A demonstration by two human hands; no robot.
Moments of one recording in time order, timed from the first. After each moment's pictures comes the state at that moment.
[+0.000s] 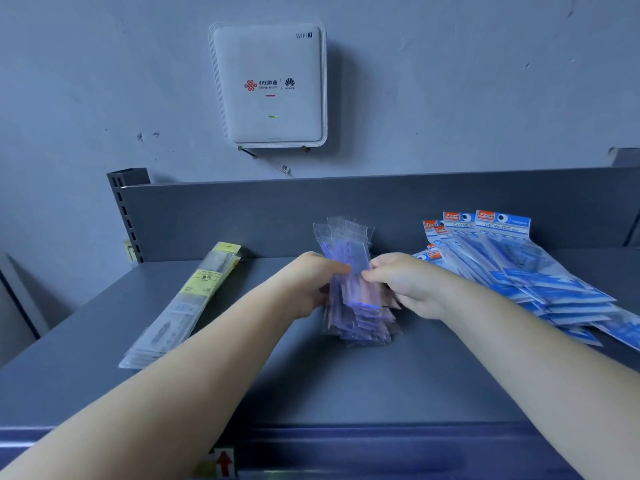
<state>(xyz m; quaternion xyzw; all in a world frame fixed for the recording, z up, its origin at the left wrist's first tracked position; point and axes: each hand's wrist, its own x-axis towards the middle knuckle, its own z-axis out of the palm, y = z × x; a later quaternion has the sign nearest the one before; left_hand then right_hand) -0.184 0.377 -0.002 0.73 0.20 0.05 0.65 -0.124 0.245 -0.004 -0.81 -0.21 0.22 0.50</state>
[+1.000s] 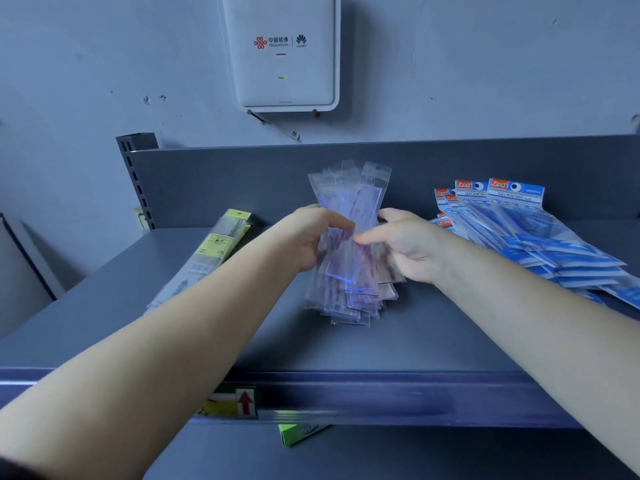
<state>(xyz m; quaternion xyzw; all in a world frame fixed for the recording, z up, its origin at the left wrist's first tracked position) -0.199 0.384 0.013 0.66 0.18 0.05 0.73 -0.144 0.256 0.002 -0.67 -0.20 0.25 0.67</state>
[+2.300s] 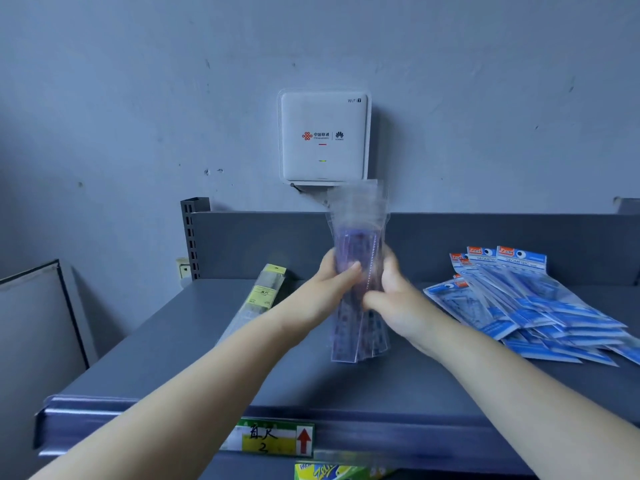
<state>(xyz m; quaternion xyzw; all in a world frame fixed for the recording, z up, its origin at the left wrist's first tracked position) -0.282 0.397 0.023 0.78 -0.03 0.12 0.61 -0.205 0.280 0.008 -0.72 -0.40 0.09 0.56</state>
